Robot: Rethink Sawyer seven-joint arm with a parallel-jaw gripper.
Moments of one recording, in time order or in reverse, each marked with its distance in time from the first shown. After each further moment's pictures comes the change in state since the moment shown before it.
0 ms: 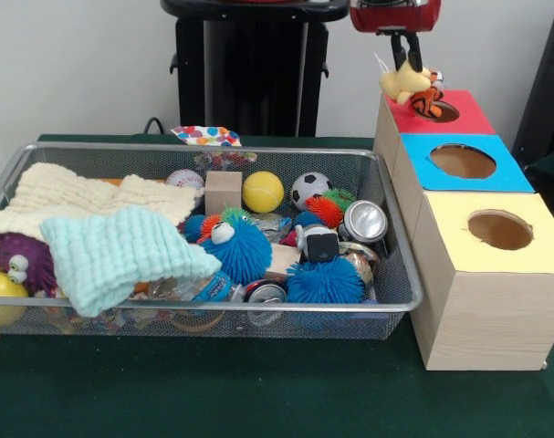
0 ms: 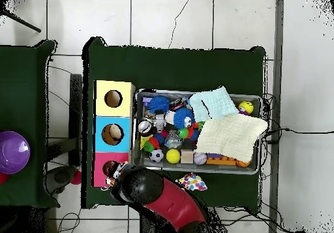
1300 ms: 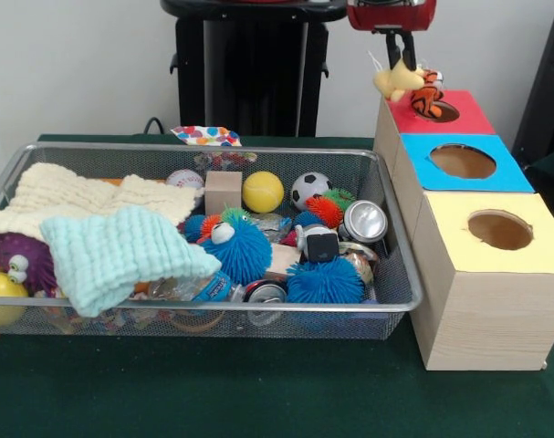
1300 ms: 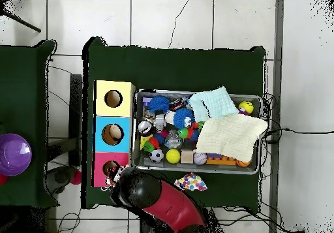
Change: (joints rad) arm 0.034 0.000 -0.044 0.000 -0.028 0.000 0.000
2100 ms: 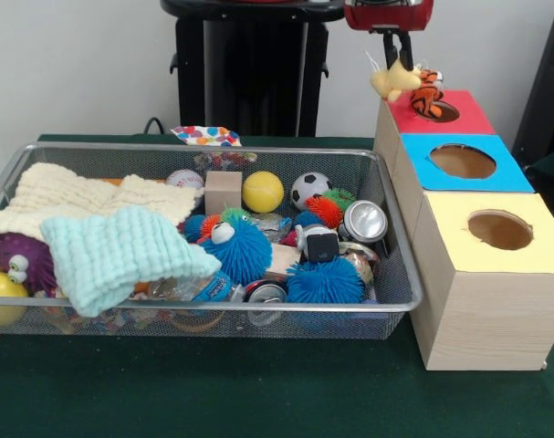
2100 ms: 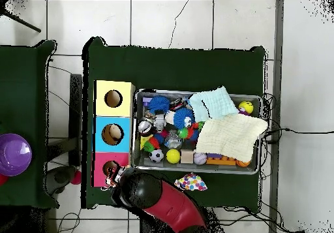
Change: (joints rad) arm 0.000 0.000 -0.008 0.000 -0.007 0.000 0.000
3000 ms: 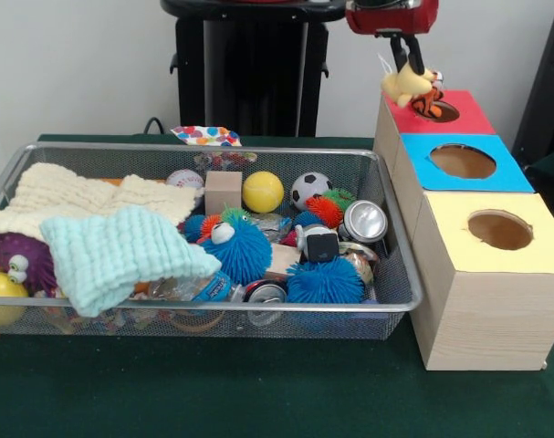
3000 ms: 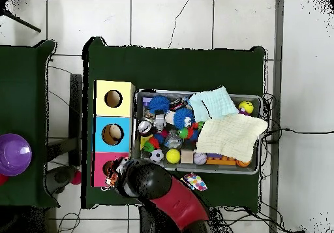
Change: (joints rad) arm -0.092 0.000 0.108 0.021 0.135 0.000 0.000
